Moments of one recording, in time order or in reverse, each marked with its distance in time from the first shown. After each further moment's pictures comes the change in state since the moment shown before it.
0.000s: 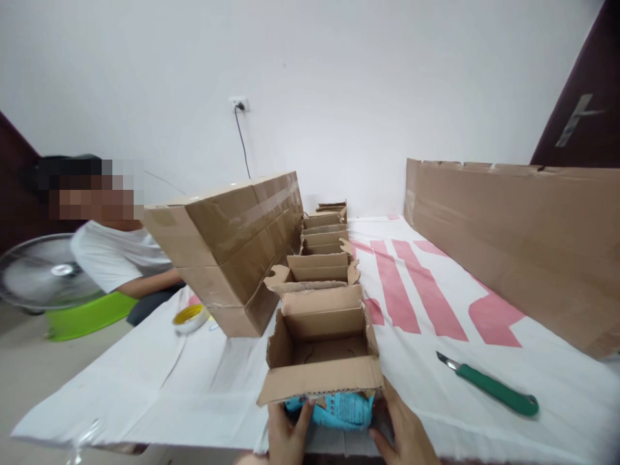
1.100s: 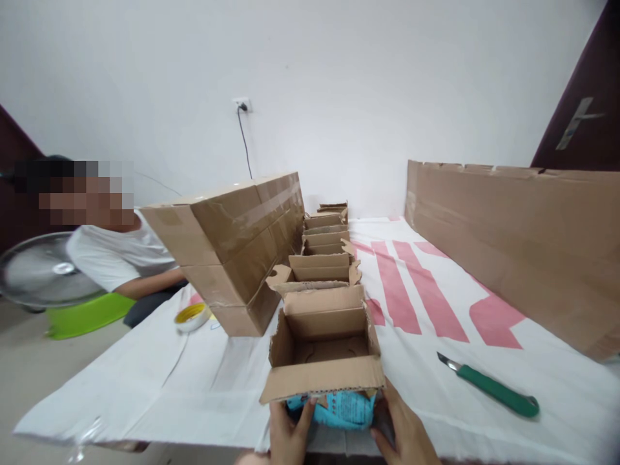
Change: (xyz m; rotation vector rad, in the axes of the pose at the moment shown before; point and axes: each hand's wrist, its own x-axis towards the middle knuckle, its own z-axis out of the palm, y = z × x) left_hand 0.000 0.008 -0.001 -0.015 -0.031 0.013; right_hand -0.001 0.002 0.002 0.040 -0.039 0.031
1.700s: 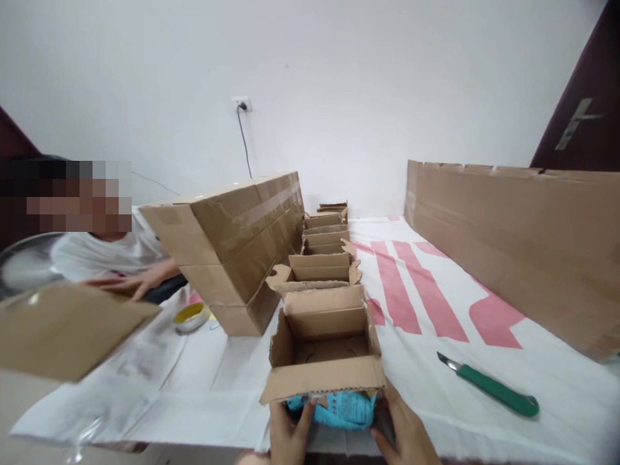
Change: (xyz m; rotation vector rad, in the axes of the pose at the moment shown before) left_hand 0.000 0.003 -0.001 0.028 0.022 -0.001; right_hand 0.000 0.000 0.000 -0.028 0.020 -0.015
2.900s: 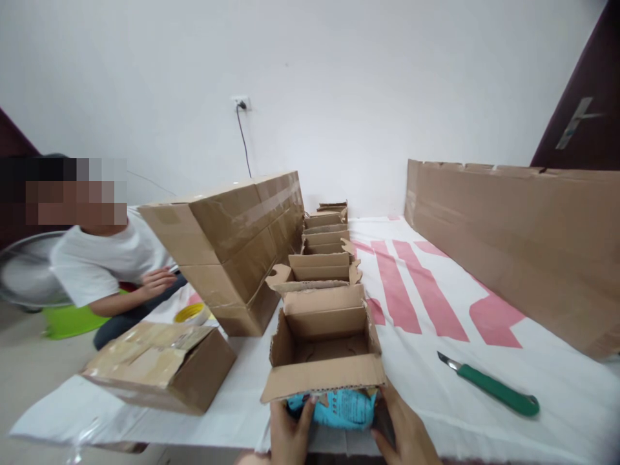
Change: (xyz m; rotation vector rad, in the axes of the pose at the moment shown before) left_hand 0.001 -0.001 0.000 0.053 -0.021 -0.001; right_hand -0.007 0.008 0.009 -0.060 -0.022 -0.022
